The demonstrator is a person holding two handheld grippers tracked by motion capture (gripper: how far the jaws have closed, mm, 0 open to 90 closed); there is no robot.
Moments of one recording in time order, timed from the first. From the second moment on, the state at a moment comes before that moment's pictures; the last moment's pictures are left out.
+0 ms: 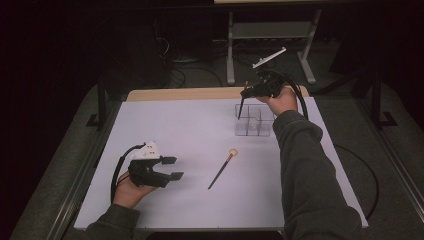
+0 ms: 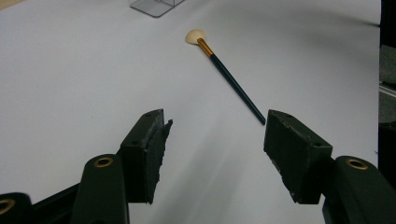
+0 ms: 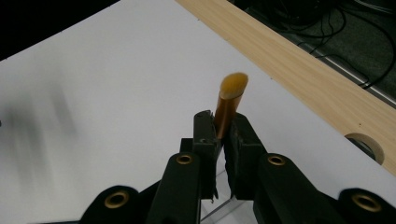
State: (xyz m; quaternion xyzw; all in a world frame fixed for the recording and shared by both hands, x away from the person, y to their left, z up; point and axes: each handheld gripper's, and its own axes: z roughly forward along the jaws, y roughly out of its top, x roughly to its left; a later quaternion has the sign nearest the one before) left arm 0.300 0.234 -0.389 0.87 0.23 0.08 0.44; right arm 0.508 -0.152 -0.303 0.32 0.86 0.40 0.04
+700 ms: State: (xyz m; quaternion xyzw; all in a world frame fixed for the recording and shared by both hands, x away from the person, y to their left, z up) left arm 0.298 0.230 -0.390 0.86 0.24 0.07 0.44; right arm 0.499 -0.157 -0.323 0.34 0.85 0.39 0.04
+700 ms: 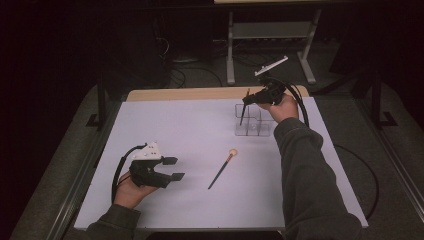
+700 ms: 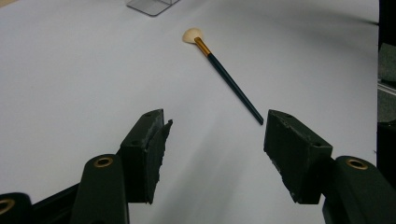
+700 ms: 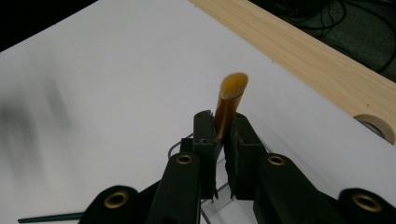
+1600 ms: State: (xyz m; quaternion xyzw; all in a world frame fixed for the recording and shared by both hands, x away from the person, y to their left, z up) left arm 0.297 0.224 -0.391 0.87 0.23 0.07 0.43; right arm 0.486 -0.166 -0.331 0.35 0.85 0.38 0.05
